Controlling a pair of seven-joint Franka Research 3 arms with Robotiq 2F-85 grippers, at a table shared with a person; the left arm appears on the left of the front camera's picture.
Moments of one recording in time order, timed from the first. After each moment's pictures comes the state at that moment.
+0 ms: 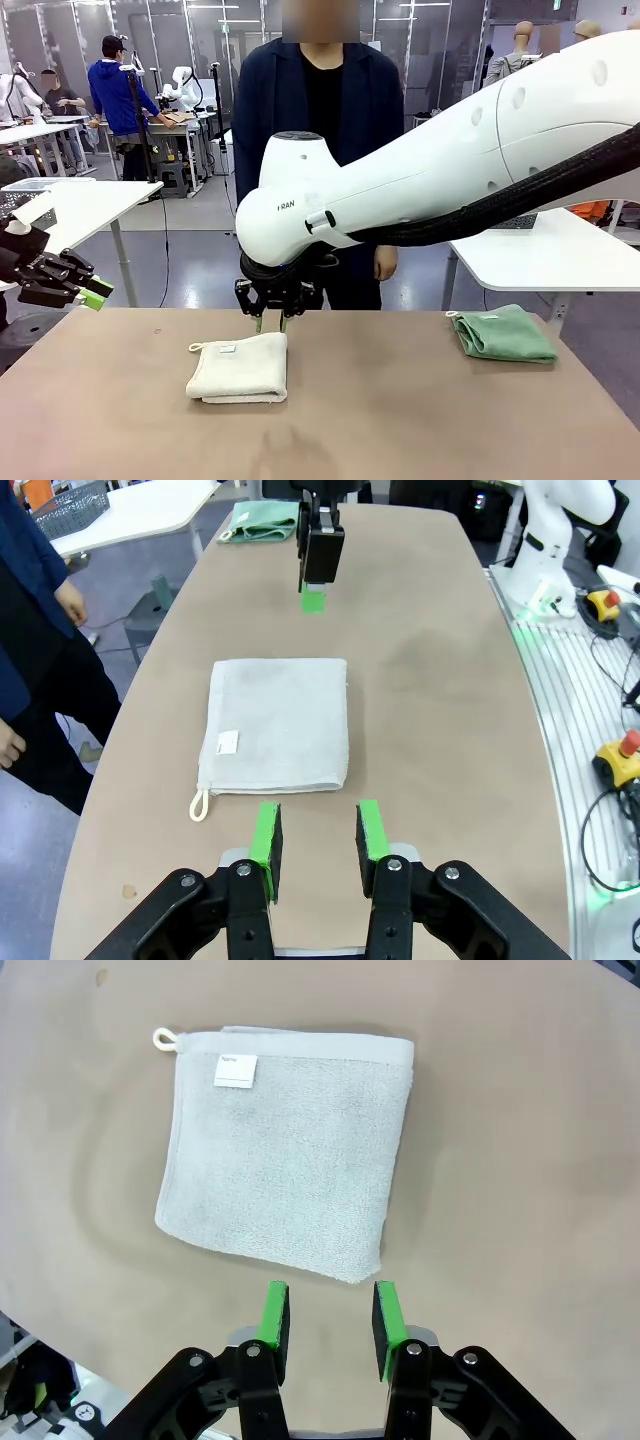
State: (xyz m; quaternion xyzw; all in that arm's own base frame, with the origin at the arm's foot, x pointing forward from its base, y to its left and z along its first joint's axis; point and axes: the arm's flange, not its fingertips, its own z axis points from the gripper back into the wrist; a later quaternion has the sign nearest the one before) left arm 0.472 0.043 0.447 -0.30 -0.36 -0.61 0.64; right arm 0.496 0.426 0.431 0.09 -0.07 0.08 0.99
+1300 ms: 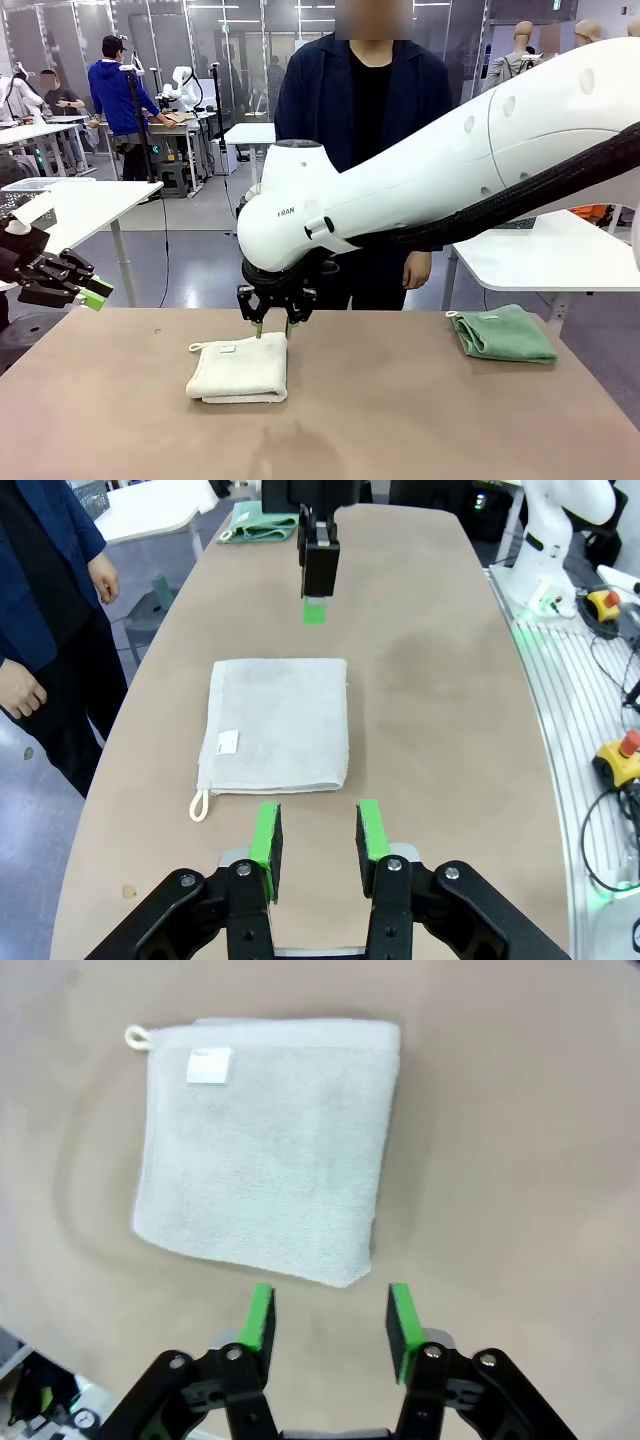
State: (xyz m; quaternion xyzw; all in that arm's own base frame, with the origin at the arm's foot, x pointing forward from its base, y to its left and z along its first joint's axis) left arm 0.472 0.043 0.447 -0.30 -0.36 -0.61 0.64; right arm 0.501 0.420 0.407 0.08 -0.05 0.06 0.99
